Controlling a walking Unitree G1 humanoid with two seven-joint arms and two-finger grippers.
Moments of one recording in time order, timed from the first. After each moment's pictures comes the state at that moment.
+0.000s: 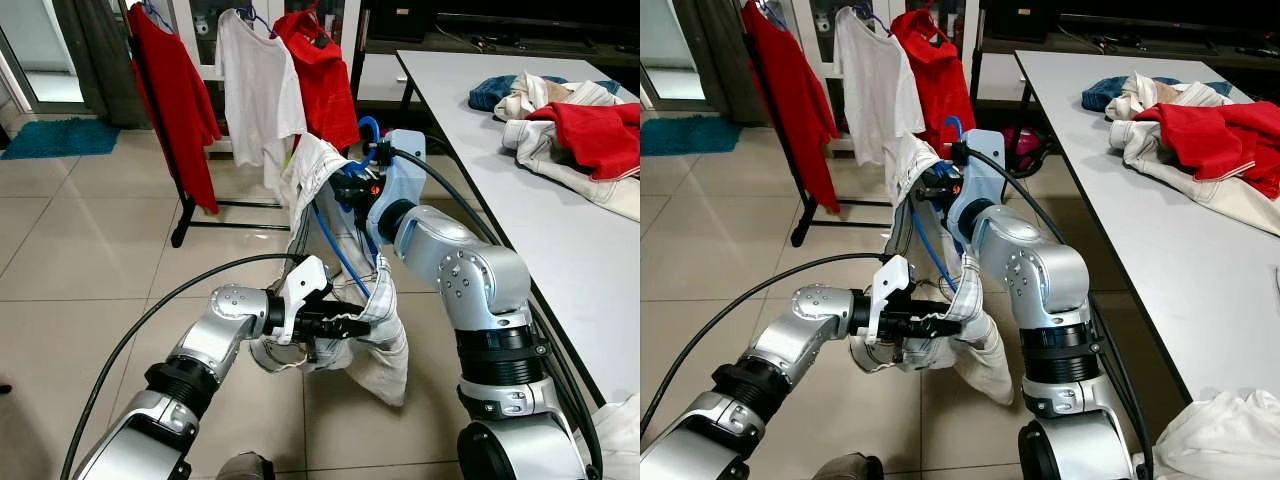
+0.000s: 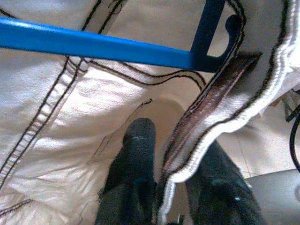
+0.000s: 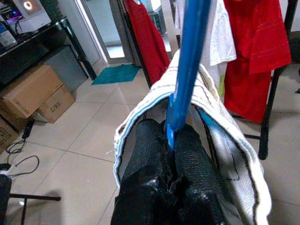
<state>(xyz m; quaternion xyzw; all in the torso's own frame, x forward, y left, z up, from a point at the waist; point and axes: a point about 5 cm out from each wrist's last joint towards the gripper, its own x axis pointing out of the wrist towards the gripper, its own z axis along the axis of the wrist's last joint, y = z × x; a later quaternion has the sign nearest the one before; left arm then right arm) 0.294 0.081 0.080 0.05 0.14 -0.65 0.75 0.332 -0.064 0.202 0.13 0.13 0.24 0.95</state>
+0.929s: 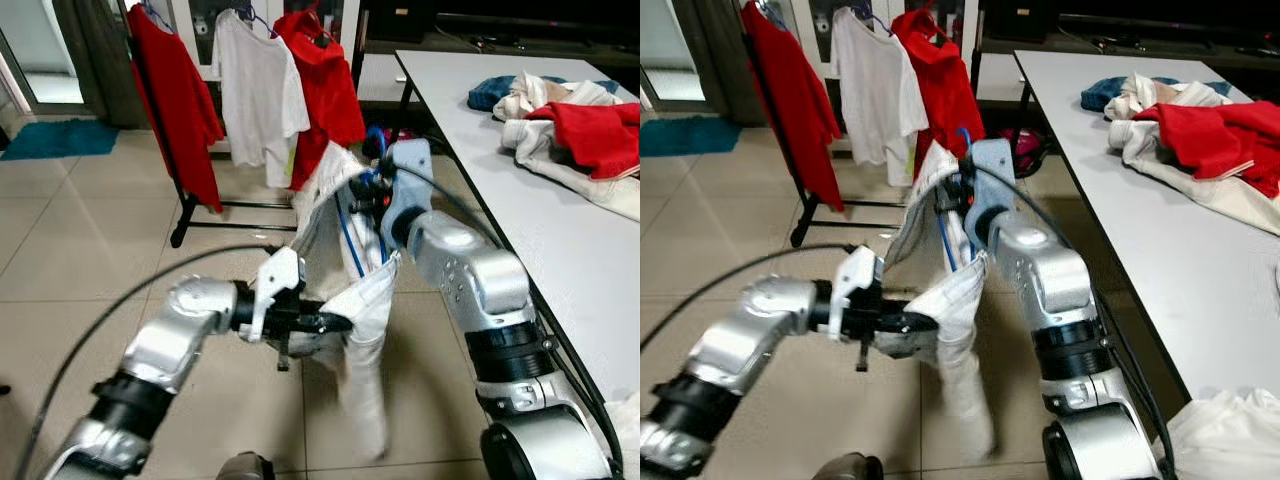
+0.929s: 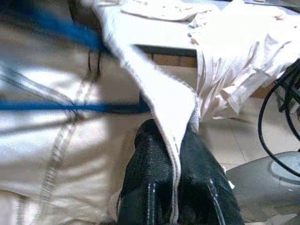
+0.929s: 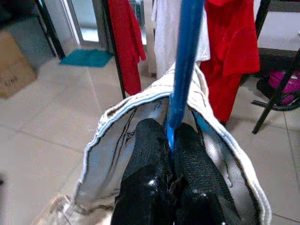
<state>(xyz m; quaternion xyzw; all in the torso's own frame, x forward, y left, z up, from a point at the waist) 0.275 0.113 0.128 0.08 0.10 -0.67 0.73 0.343 -0.086 0.172 0.02 0.13 0.21 0.97</state>
